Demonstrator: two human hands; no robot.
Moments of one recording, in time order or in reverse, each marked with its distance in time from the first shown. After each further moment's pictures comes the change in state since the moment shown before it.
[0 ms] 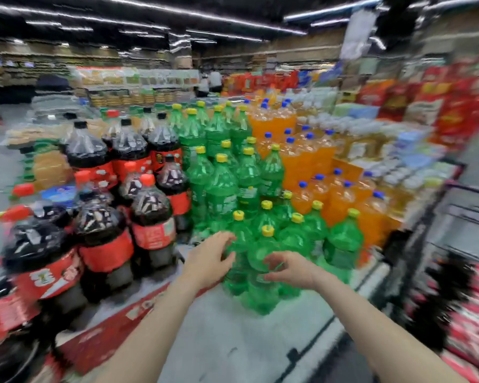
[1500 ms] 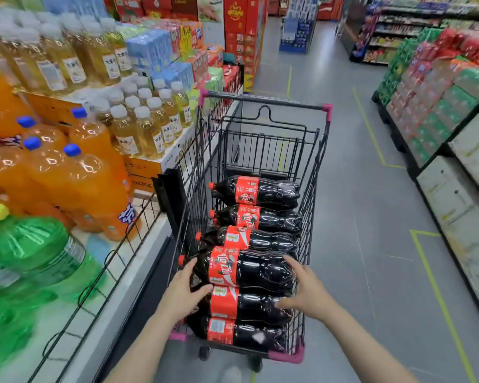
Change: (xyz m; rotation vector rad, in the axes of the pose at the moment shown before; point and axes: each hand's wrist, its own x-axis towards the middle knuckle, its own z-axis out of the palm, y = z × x) left_hand 0.100 0.346 0.484 -0.374 -0.821 -0.142; right_hand -0.326 0.523 -0.090 0.431 0.412 0.776
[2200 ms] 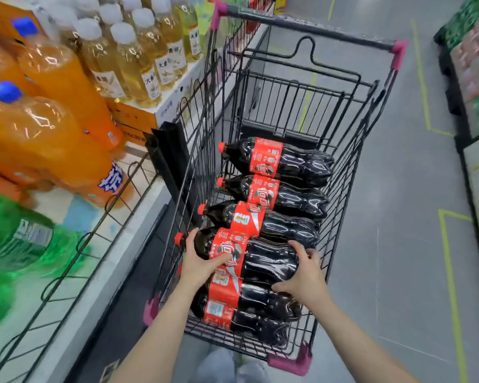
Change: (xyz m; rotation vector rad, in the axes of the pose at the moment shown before) left_hand 0.088 -0.010 0.051 -0.633 0.126 -0.329; right_hand 0.100 0.015 0.027 -0.104 0.035 0.201
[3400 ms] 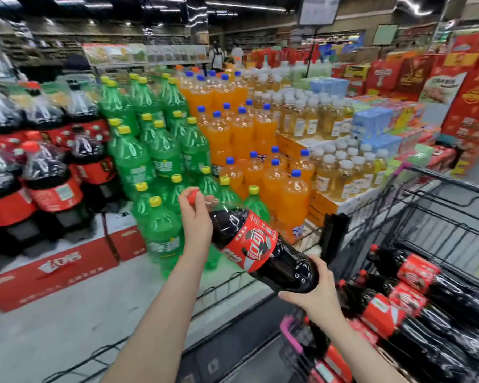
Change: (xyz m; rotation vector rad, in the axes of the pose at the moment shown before) left_hand -0.306 0.098 -0.262 -0.442 1.059 0.768; right_hand -0.186 -0.203 0.079 0.422 -0.120 -0.894
